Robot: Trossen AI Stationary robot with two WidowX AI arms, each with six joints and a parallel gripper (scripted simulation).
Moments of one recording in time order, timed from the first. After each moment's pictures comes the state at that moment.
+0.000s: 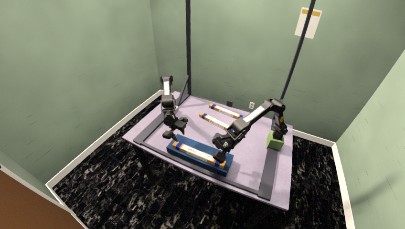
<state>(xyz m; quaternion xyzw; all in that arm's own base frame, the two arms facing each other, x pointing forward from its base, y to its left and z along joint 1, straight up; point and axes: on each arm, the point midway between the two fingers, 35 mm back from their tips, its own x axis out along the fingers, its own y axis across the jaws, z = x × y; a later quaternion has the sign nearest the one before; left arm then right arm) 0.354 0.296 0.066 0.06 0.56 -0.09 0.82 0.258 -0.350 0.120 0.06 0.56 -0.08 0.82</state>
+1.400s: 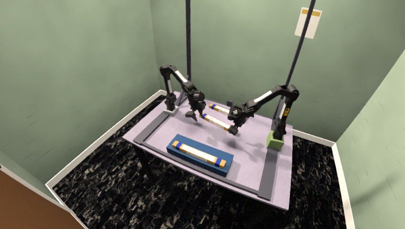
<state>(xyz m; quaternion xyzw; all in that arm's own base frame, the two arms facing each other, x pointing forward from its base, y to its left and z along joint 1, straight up) 0.318 0.049 0.035 0.08 0.56 -0.12 0.82 0.292 -0.102 0.091 0.07 0.56 -0.10 0.82</state>
